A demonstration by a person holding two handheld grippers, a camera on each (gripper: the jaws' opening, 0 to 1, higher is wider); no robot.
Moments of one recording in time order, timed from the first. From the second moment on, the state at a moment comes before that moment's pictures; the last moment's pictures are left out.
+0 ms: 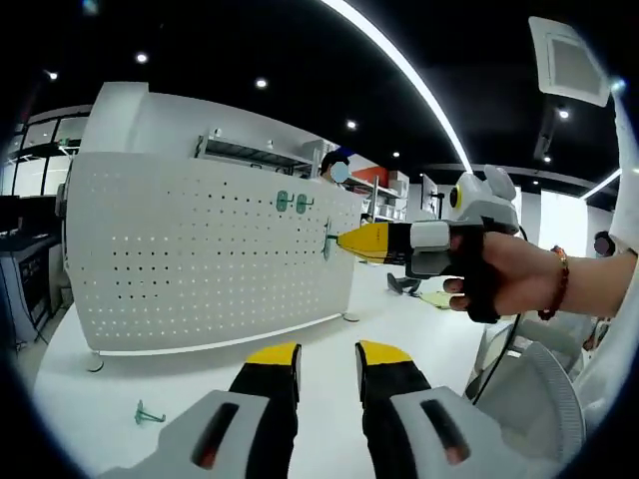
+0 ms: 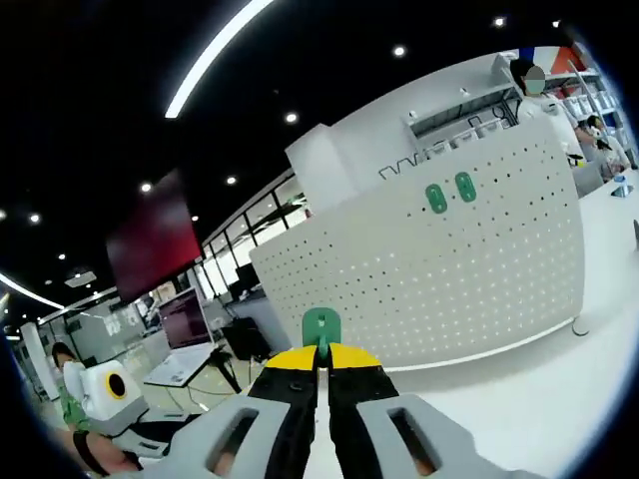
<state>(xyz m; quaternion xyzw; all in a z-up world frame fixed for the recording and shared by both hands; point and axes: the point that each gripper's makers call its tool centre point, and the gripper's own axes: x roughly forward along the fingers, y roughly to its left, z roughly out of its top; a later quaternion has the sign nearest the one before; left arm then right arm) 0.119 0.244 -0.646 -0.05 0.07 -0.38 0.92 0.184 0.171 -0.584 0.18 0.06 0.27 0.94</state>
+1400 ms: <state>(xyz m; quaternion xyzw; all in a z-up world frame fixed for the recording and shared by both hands) 0.101 0.268 -0.651 -0.04 0.08 -0.38 0.92 0.277 0.144 -0.515 0.08 -0.02 0.19 0.98</state>
